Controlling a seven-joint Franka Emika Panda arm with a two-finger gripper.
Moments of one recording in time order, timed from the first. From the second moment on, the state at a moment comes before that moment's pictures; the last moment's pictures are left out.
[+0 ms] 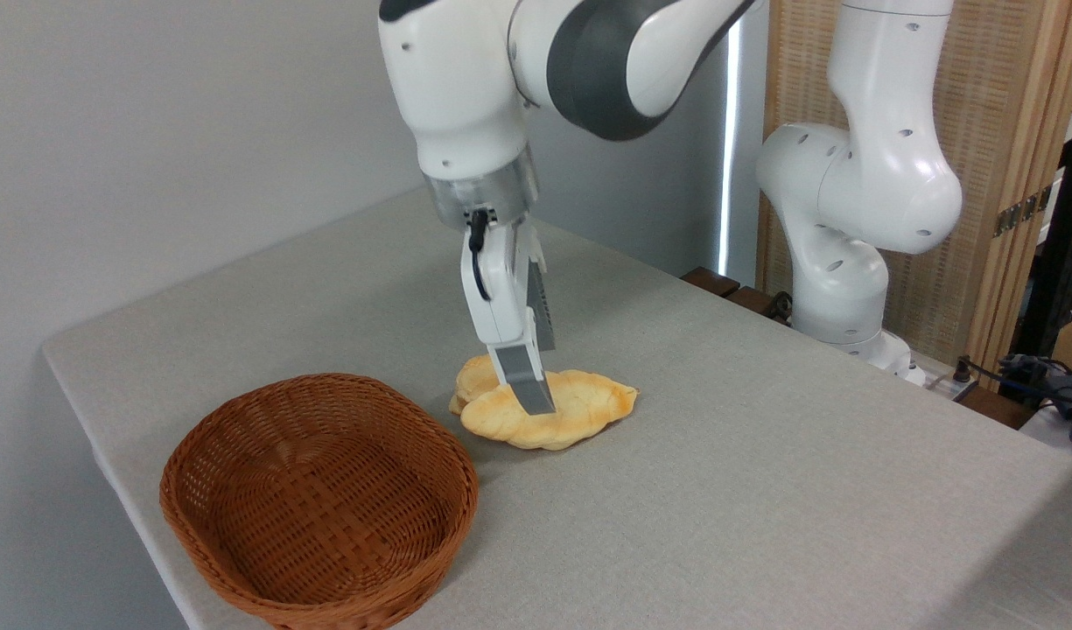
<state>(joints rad) -0.13 -0.19 0.07 -2.14 -0.04 1.79 1.47</state>
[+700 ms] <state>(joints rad) -0.13 -0.15 0.07 -2.16 -0.04 1.80 1.49</state>
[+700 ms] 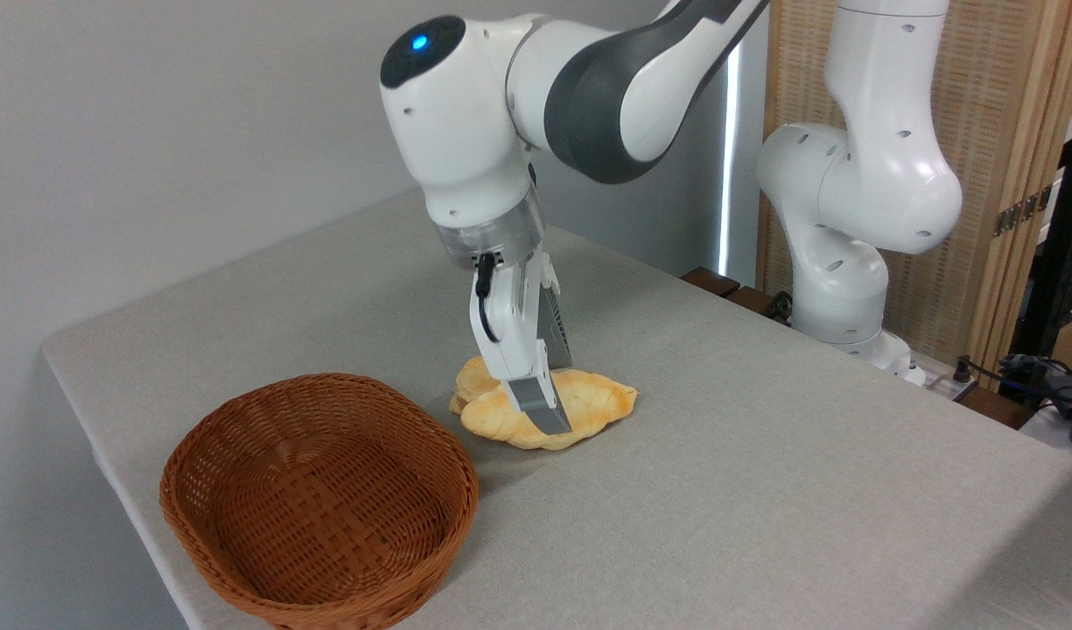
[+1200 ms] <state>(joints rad) -0.13 -0.10 0.07 -2.16 -0.04 1.82 1.49</state>
